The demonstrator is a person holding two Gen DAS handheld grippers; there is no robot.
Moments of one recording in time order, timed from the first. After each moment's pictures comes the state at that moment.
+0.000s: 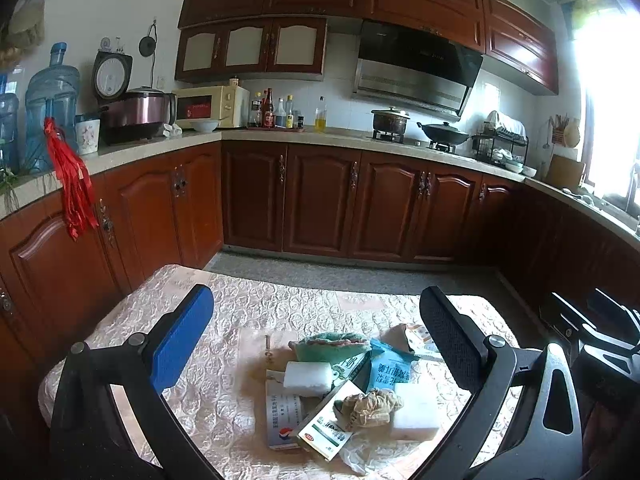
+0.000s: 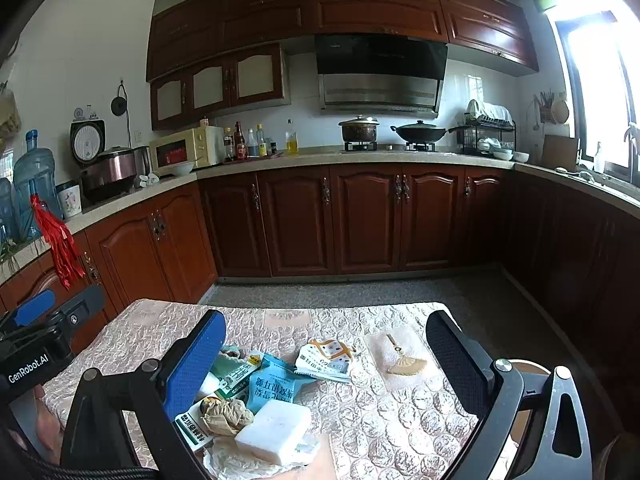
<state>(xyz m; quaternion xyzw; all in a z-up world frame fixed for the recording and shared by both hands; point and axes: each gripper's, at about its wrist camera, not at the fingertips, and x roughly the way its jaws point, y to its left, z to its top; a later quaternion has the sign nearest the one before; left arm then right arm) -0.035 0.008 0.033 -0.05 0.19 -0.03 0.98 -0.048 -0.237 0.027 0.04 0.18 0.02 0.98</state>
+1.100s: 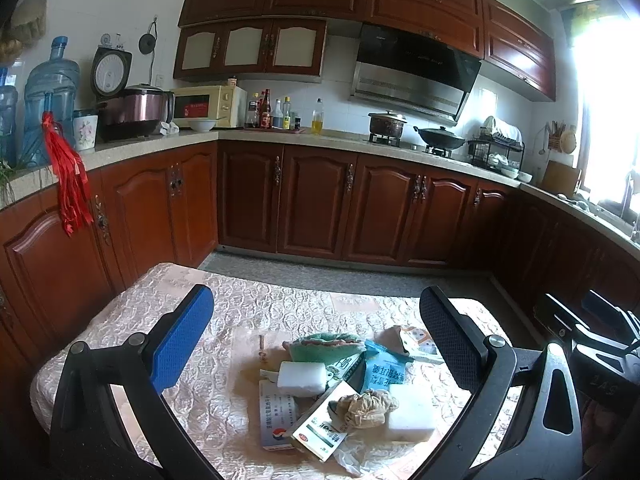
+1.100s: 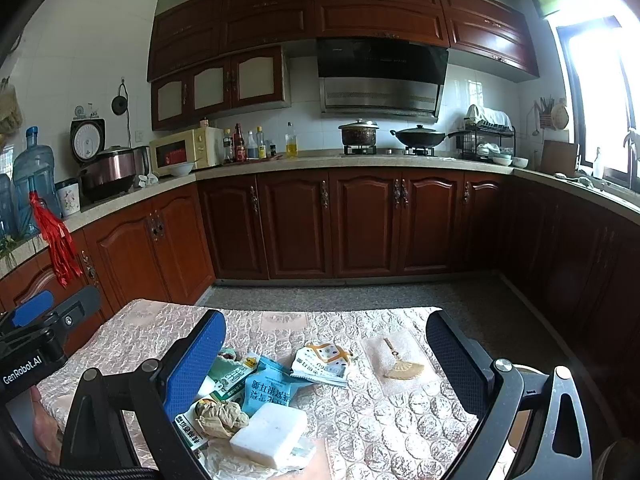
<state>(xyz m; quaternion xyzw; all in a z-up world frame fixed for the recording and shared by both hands) -0.037 0.008 0.027 -0.06 0.18 -0.04 0.98 -0.047 -0.235 0.017 0.03 0.18 0.02 0.98</state>
